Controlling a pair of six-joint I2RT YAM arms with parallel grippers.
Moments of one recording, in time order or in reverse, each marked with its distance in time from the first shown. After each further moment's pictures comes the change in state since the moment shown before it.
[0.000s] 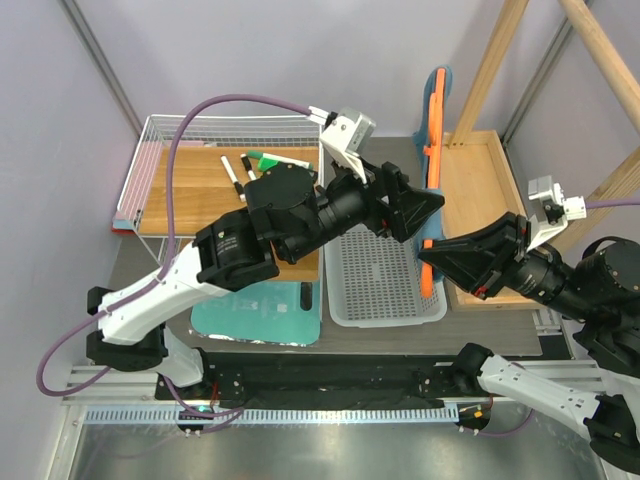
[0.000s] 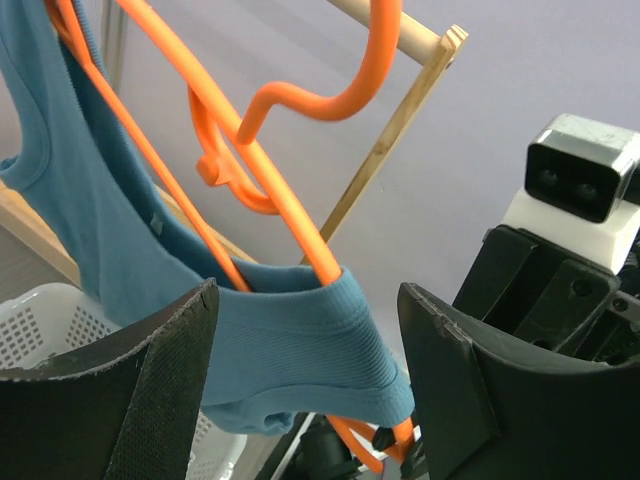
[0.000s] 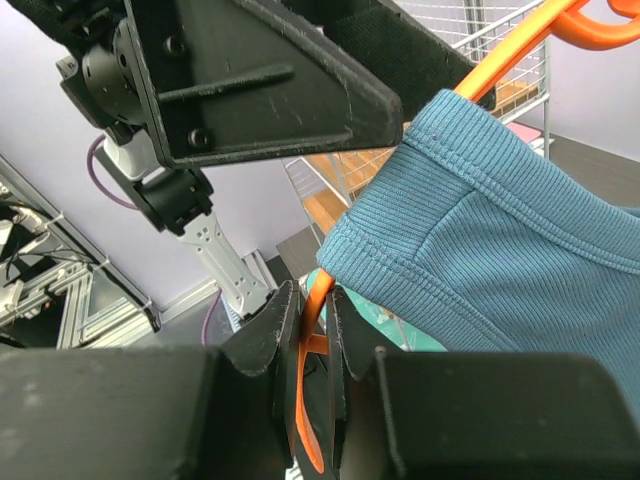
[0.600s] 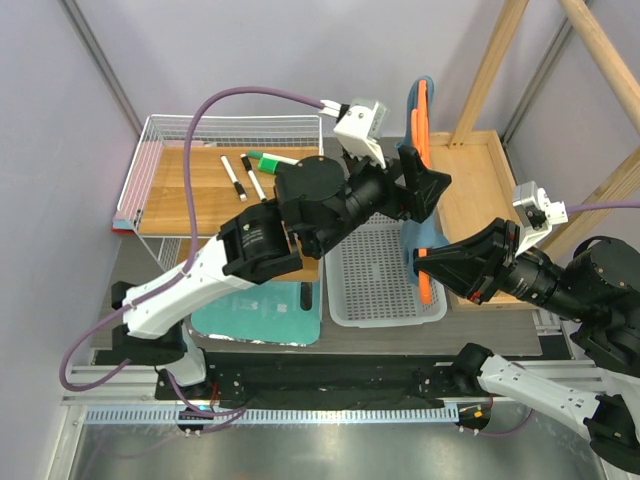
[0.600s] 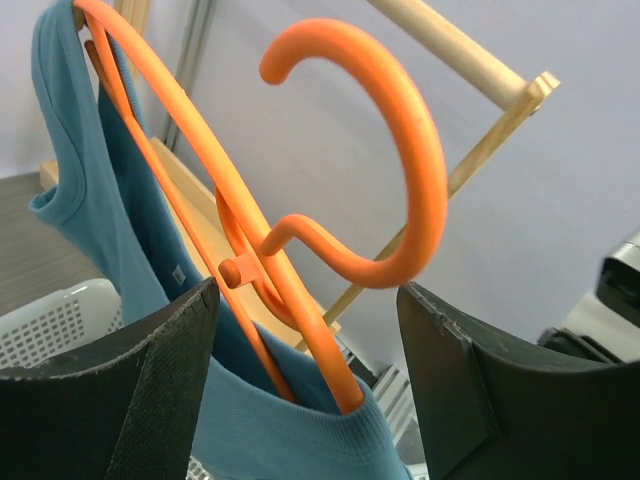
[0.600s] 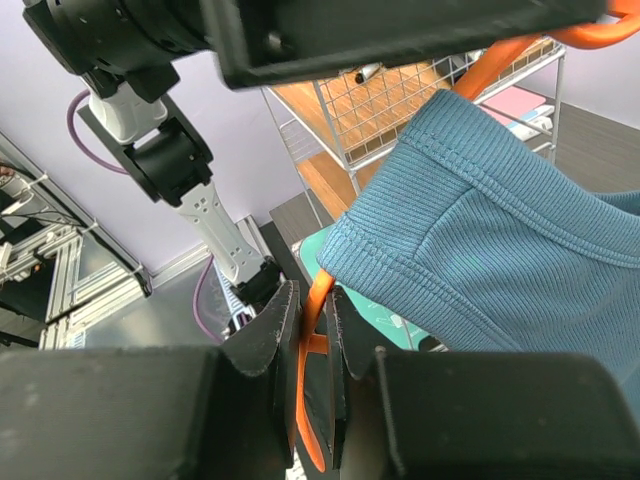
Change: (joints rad) left arm 0.002 0.104 0.126 -0.040 -0.166 -0.022; right arm 0.000 0.000 -0.020 -0.061 -0.038 -0.041
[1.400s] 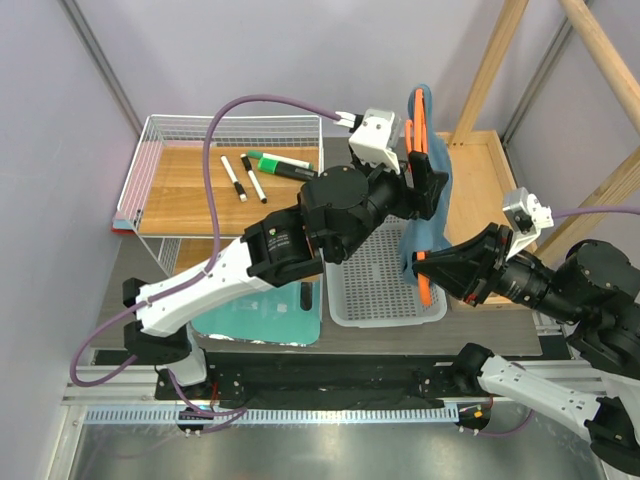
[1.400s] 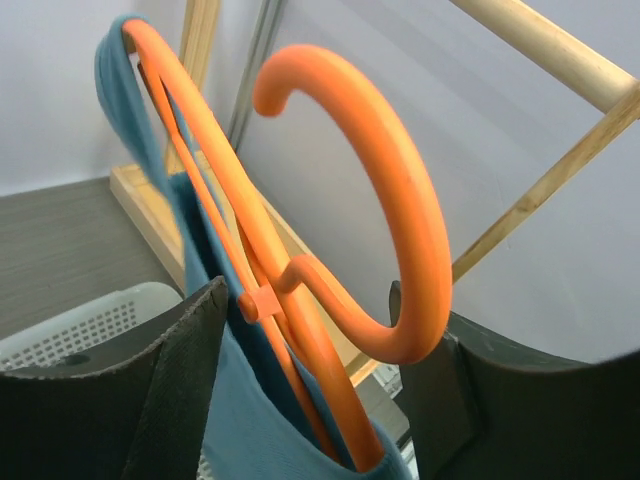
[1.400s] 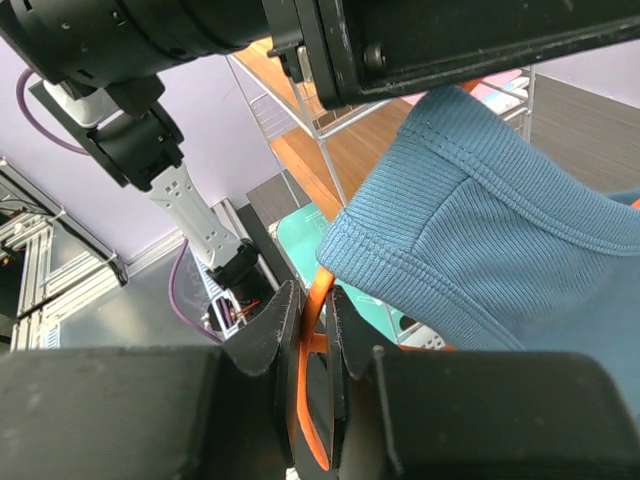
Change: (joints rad) left arm -0.002 0.050 -0.059 0.088 -0.144 0.075; right arm 0.000 -0.018 -0.047 -0.030 0.038 -0.024
